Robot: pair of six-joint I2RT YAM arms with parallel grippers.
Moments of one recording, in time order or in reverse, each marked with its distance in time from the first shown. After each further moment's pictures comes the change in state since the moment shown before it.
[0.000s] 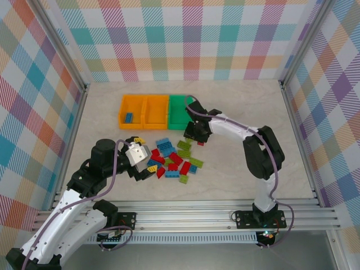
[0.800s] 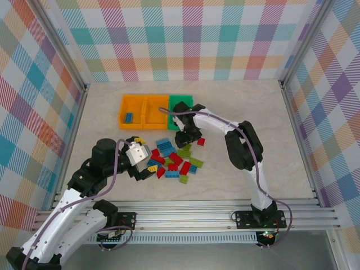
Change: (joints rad) left arm 0.000 0.010 0.000 0.000 0.000 0.000; right arm 0.056 0.293 0.340 -0.313 -0.028 -0.689
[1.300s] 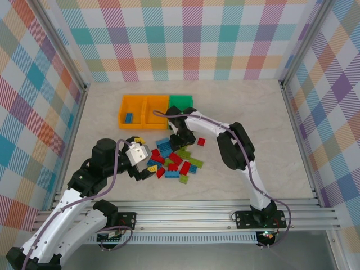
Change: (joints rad) left arm 0.000 0.000 0.000 0.000 0.000 0.000; right arm 0.046 0.097 0.097 -0.055 -0.009 0.128
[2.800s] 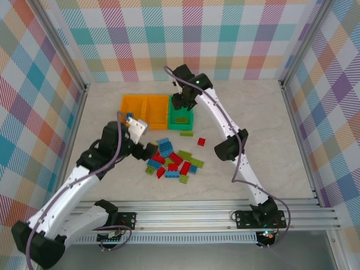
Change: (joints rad) left arm -0.011 0.317 0.252 -0.060 -0.309 -0.487; right arm -0.129 0.279 1.099 -0.435 0.174 -0.118
